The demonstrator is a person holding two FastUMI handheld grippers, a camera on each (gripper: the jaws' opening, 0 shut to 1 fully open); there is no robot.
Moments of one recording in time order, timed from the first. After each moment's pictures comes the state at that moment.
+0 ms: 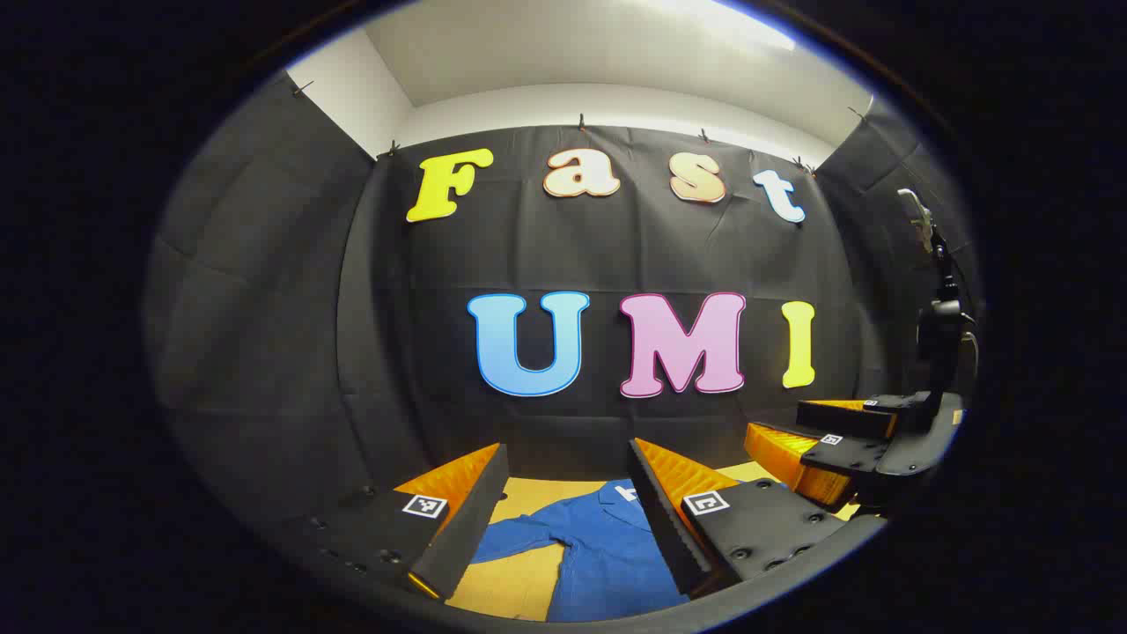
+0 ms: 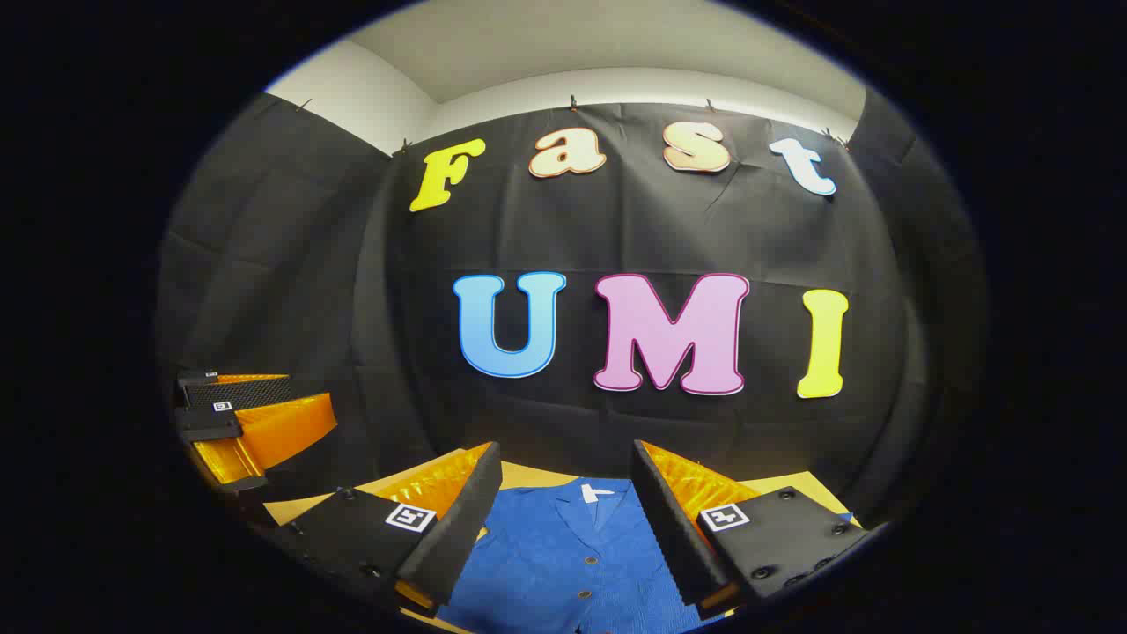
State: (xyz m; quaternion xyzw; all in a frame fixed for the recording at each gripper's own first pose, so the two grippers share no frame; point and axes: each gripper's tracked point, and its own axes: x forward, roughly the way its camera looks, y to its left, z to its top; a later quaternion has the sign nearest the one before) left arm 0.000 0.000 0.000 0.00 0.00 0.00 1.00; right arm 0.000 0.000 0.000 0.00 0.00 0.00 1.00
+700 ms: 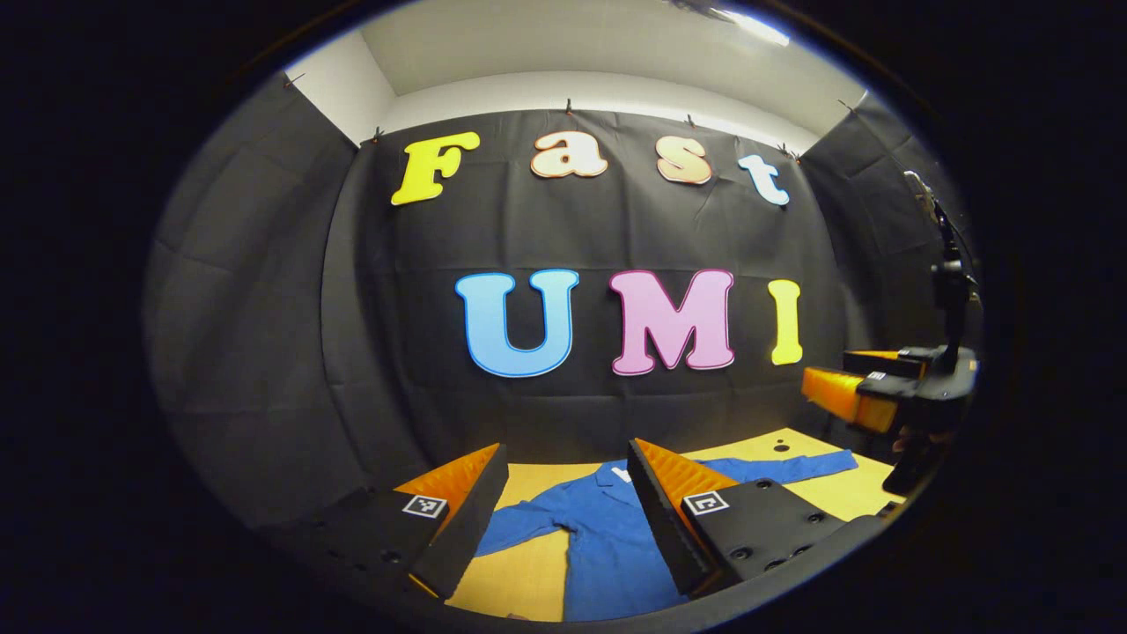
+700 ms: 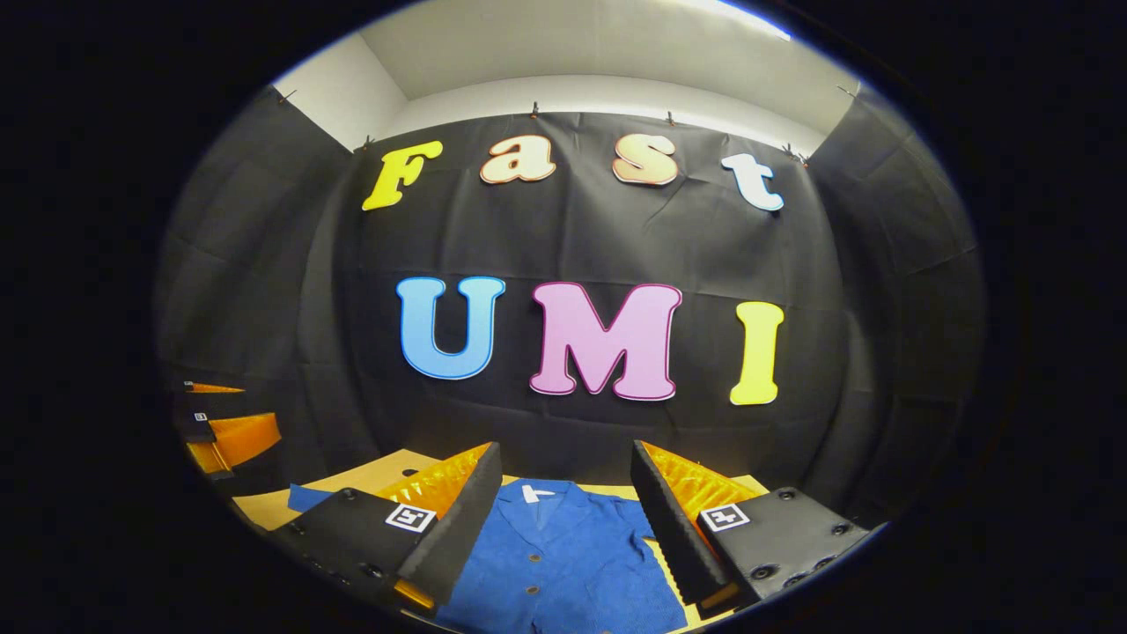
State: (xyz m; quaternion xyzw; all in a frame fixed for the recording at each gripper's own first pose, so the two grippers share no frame) left arm 0.000 0.027 -0.034 0.01 0.04 -0.03 1.00; right arm -0.028 -0.058 0.004 -0.02 -0.01 -0.09 1.00
